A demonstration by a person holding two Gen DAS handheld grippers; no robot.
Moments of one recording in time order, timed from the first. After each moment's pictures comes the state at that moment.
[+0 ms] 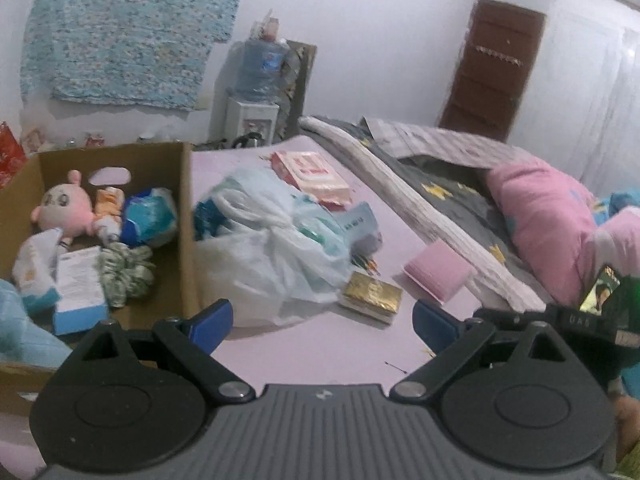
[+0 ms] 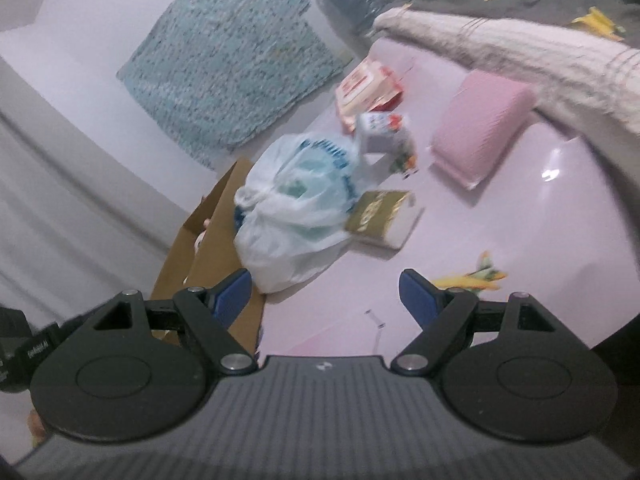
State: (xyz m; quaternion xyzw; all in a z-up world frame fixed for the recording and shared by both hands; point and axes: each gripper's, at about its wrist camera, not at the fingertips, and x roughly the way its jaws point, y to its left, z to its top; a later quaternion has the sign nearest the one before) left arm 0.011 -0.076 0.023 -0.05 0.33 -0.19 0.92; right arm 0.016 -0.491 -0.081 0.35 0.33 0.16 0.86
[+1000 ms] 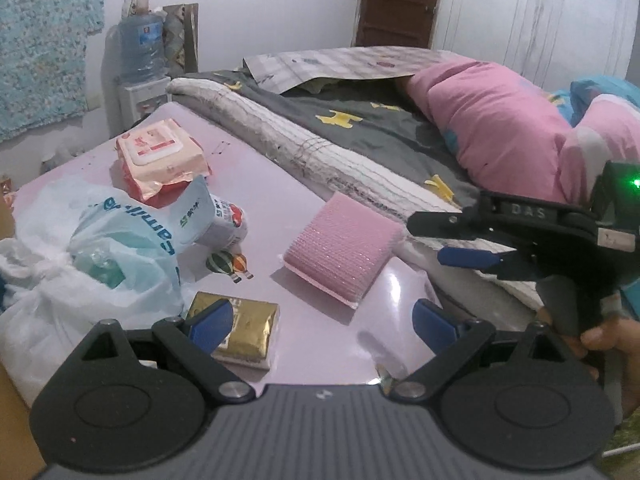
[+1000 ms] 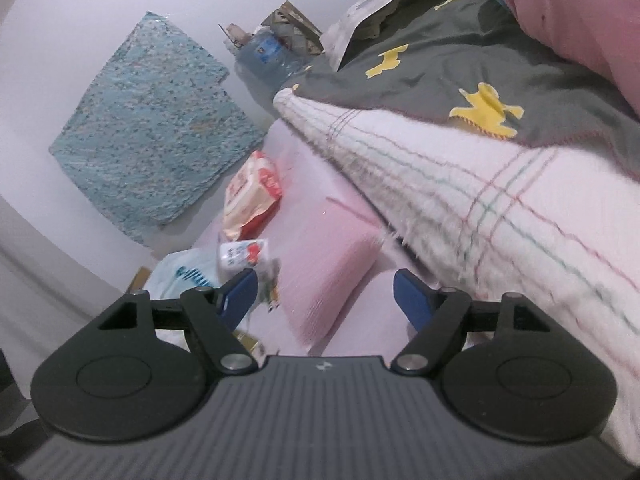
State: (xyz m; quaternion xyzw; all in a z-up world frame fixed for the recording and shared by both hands) left arm 0.097 -0.257 -0.032 0.07 0.37 -0.30 0.88; right arm 0.091 -0.602 -0.116 0.38 0.29 0.03 0.88
